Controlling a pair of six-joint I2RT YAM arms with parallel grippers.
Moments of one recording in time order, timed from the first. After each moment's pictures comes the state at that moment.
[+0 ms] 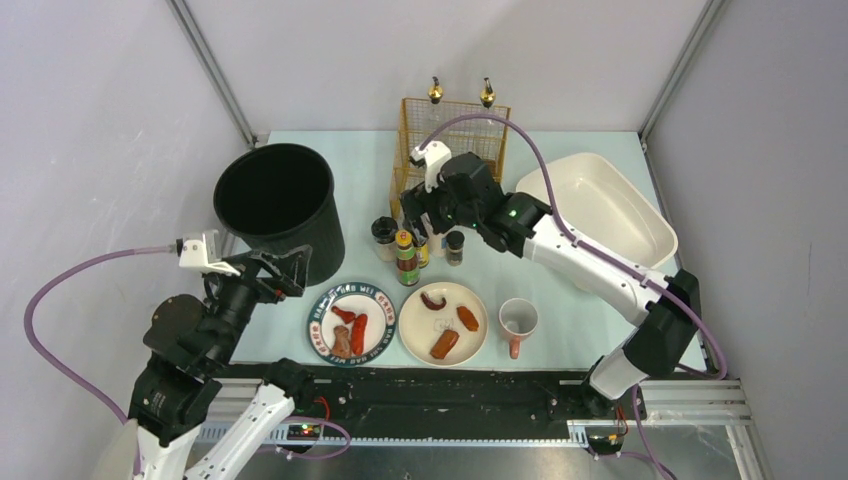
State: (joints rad) left arm -0.45 0.35 1.04 -0.72 -0.23 -0.39; right arm 0.85 1.57 1.52 -0.43 0.02 0.11
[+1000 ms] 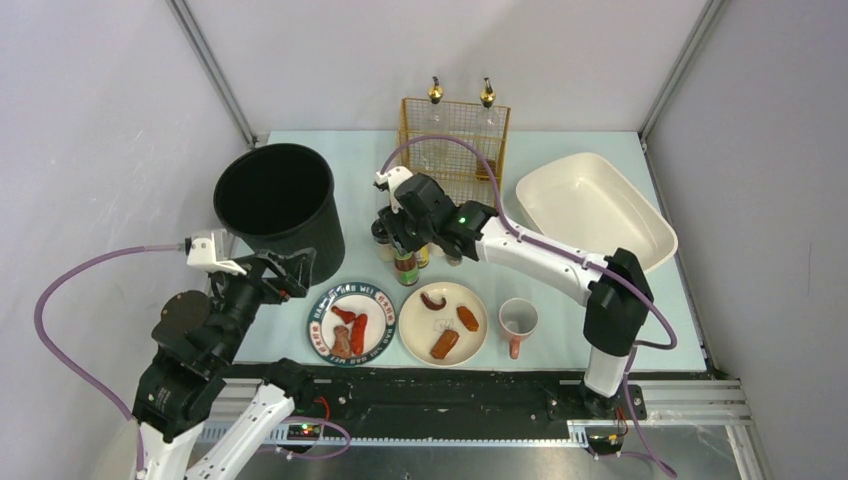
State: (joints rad) left arm -0.45 0.36 1.02 -0.74 -0.23 -0.40; right arm 0.96 1.79 1.60 -0.48 0.10 0.19
